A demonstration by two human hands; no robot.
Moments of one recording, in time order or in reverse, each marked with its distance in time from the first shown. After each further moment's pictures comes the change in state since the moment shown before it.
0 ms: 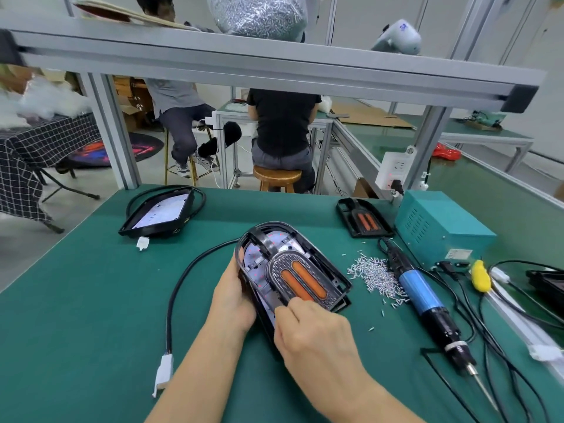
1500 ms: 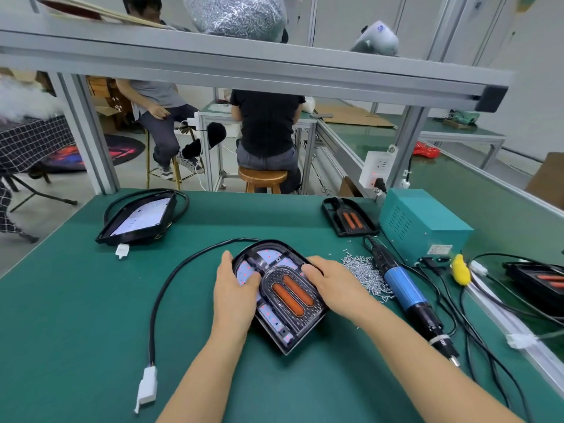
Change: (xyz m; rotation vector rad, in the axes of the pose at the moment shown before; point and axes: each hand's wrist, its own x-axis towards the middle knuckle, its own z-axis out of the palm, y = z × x) left_hand -0.001 -0.019 -0.001 0.978 0.311 0.391; right_hand 0.034 0.094 0.032 0.659 -0.592 0.713
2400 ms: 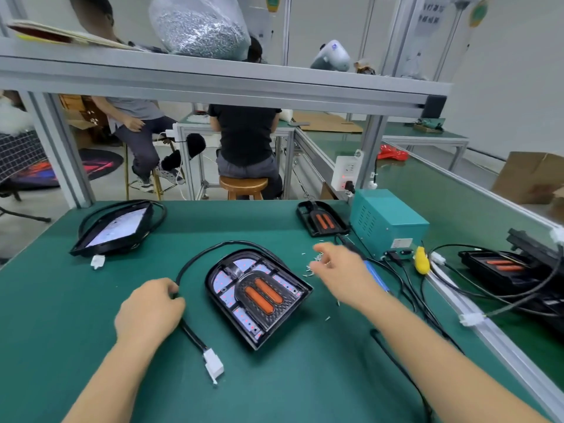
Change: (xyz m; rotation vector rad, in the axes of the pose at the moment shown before) left_hand -0.005 0.018 -0.076 0.918 0.070 -0.022; right_hand -0.027 0.016 -0.049 -0.158 0.175 0.068
